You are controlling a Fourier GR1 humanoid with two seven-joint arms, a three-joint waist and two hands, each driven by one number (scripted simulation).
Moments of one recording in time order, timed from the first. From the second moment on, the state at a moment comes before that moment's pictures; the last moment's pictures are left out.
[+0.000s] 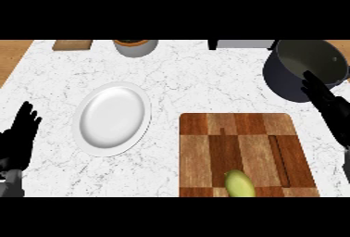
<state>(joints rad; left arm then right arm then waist) -0.05 0.51 -0.02 -1.30 0.41 0.32 0.06 -0.20 -0.55 0.03 -1.42 -0.20 0.07 0.10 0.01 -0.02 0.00</state>
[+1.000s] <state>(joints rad) 0.02 0.57 -0.13 -1.44 0.23 0.29 0.03 0.38 -0.32 -0.11 -1.58 -0.06 -0.03 -0.98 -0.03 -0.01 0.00</state>
